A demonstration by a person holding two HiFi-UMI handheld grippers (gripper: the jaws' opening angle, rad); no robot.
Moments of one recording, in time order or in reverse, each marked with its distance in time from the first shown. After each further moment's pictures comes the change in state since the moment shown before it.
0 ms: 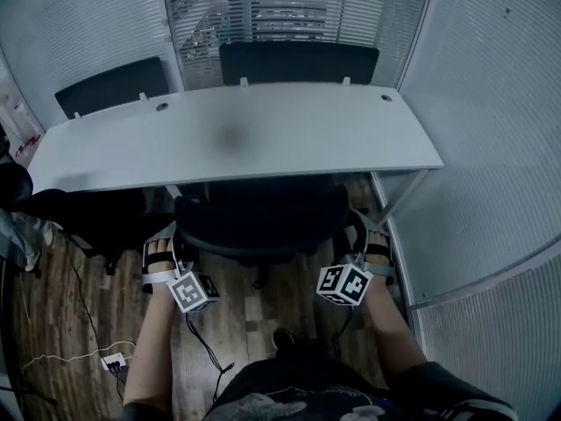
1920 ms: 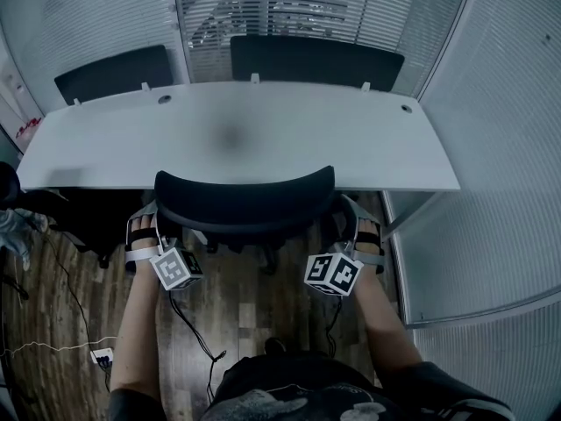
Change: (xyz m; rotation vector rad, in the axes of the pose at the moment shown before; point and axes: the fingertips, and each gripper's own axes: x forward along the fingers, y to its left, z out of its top) left arm 0.118 0.038 -0.030 0.014 0.085 0.060; right arm 0.120 -0.008 0.058 0.000 -0.124 0.007
